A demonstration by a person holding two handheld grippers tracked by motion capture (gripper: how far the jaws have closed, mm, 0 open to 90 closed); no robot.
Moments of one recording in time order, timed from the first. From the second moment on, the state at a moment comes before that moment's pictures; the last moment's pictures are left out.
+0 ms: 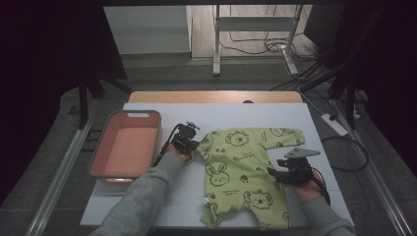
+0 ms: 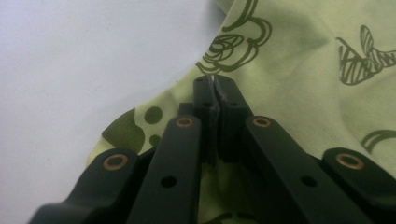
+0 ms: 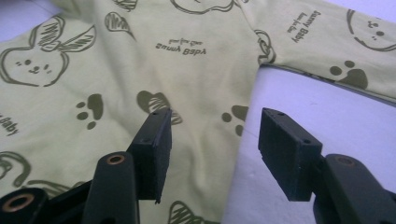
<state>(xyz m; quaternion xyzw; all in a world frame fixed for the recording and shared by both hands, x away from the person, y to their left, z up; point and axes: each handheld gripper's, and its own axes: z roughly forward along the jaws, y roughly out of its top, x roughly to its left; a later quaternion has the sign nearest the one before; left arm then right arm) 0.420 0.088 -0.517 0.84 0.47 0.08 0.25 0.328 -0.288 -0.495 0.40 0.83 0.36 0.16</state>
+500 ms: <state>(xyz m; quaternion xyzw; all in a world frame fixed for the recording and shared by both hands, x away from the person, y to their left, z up) 0.403 0.094 -0.489 0.83 0.46 0.11 0.30 0.328 -0.290 -0.493 0.40 0.83 0.36 0.16</state>
